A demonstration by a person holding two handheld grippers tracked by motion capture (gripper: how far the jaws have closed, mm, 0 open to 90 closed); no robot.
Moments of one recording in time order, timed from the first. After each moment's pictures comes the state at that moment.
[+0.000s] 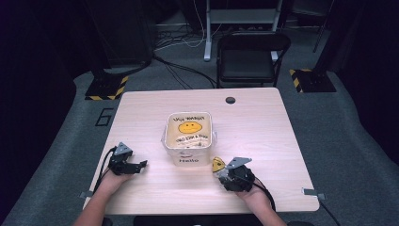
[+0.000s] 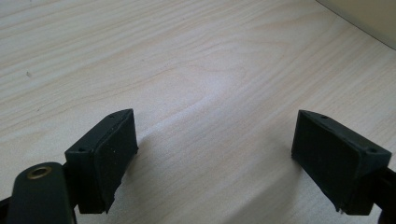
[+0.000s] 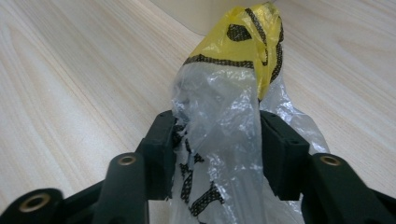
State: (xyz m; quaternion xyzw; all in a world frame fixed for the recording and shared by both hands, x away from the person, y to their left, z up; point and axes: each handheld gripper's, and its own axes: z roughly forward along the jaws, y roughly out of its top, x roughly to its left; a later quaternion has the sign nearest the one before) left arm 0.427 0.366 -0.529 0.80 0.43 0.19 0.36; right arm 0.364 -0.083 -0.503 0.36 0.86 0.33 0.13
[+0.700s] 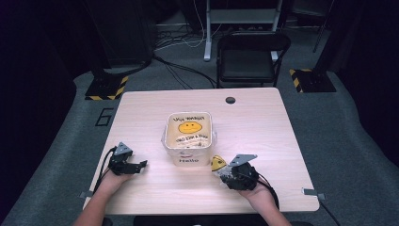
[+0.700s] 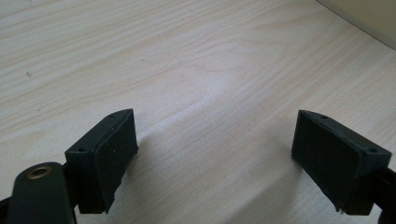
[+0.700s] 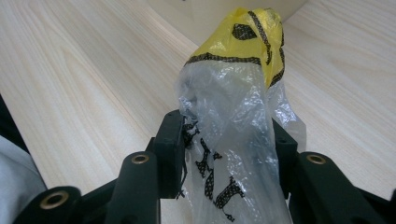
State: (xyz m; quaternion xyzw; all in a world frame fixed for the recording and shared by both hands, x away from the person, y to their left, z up) left arm 0.427 0.366 -0.529 0.81 0.43 0.19 0.36; right arm 0.358 -0.091 -0.473 0.34 0.87 0.35 0.10
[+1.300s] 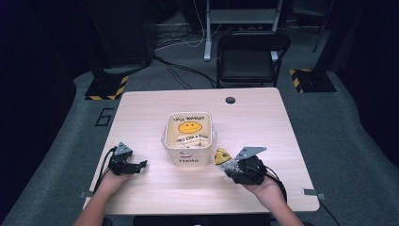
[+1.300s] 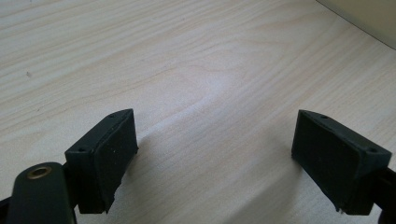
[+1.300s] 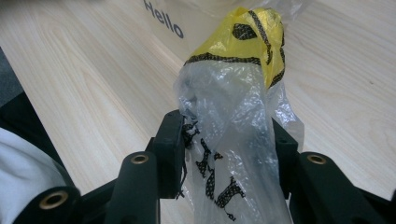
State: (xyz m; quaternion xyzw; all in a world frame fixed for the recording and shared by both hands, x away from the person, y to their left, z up) left arm 0.427 0.366 -0.529 0.80 0.43 0.19 0.36; right arm 0.357 -0.105 -0.432 0.34 0.86 0.36 0.11
